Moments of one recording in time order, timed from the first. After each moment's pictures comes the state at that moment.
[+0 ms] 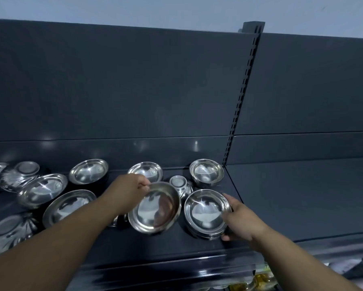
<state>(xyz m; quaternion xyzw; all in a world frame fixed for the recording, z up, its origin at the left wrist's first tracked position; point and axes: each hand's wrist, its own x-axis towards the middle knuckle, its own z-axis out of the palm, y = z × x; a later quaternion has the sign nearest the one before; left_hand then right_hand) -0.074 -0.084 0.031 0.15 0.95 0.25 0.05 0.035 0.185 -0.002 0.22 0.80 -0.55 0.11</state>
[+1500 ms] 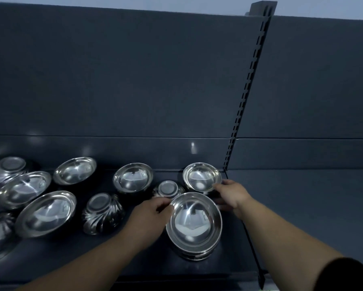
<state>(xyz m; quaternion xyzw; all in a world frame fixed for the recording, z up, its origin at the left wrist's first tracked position) -0.040 0.001 -0.012 0.06 0.88 0.46 0.10 -0.081 0.237 -0.025 0.30 0.71 -0.63 0.09</state>
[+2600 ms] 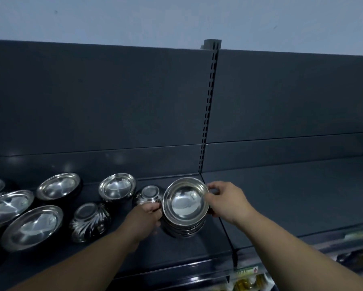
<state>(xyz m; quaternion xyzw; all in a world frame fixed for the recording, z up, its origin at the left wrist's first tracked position) -0.026 0.020 -0.013 -0.03 0.77 0.60 0.21 0.032 0.229 0.048 0.19 0.87 -0.45 -0.03</state>
